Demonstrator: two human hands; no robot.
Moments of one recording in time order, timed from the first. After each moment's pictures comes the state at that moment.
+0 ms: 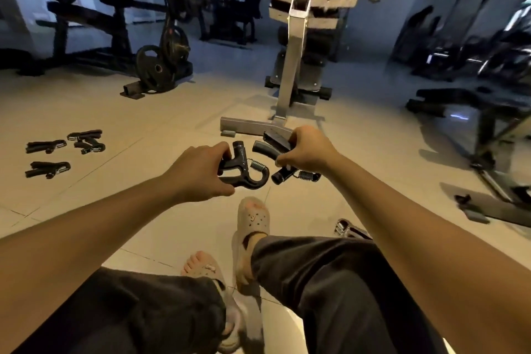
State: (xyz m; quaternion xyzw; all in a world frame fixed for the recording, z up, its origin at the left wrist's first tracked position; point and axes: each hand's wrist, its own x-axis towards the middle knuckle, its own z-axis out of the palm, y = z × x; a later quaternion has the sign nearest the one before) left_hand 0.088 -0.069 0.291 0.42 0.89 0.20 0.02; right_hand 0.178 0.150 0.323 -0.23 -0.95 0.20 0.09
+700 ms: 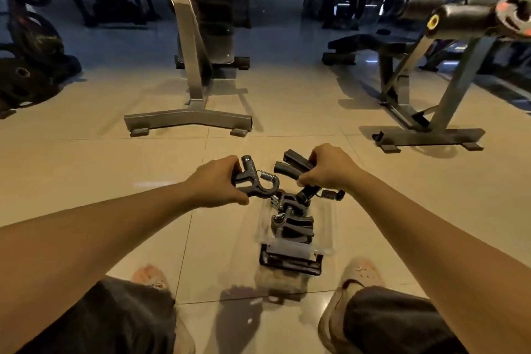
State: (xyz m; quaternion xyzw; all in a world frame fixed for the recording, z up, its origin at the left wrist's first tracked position) left_hand 0.170 0.145 0.238 0.55 0.80 0.17 0.16; right_hand 0.365 0.306 0.259 -0.45 -0.87 0.20 0.04
